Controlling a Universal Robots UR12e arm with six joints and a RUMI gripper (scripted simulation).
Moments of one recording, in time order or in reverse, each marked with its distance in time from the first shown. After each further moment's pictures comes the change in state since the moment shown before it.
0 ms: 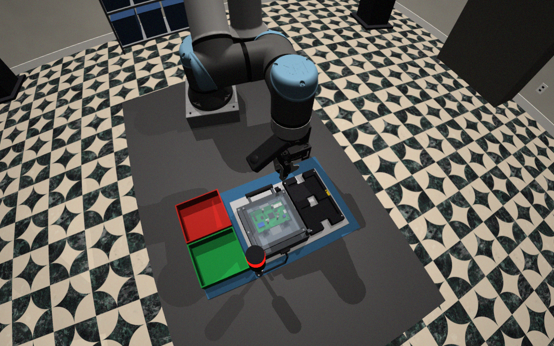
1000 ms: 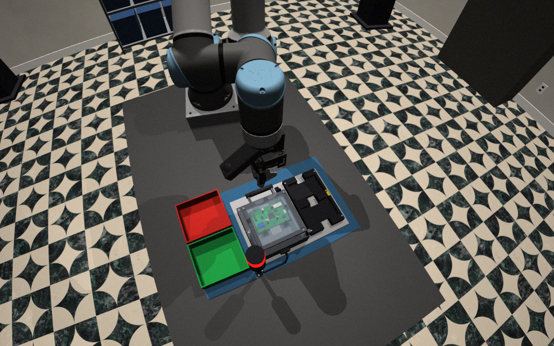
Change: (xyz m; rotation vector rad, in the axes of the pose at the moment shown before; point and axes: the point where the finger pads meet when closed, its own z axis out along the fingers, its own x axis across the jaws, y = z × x) arm 0.004 -0.070 -0.002 0.002 -0.006 0.001
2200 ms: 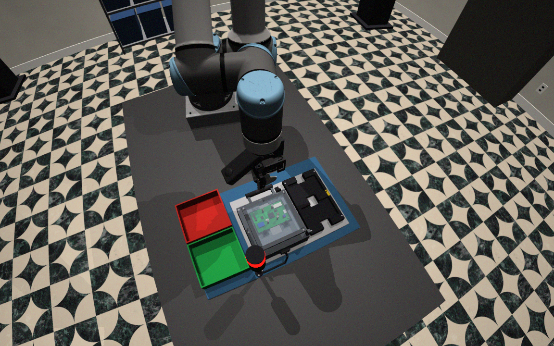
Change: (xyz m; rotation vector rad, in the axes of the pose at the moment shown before) arm 0.001 0.000 0.025 -0.001 0.002 -0.002
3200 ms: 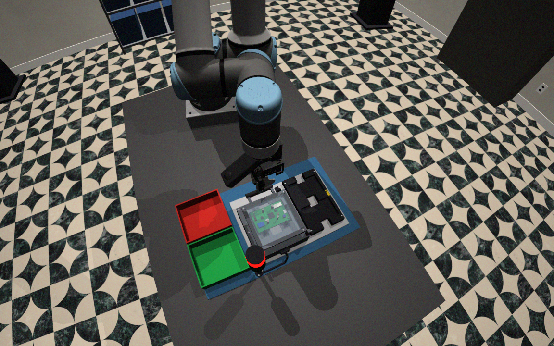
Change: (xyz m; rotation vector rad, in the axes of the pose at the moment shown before) arm 0.002 -0.003 0.016 -0.001 0.004 0.000
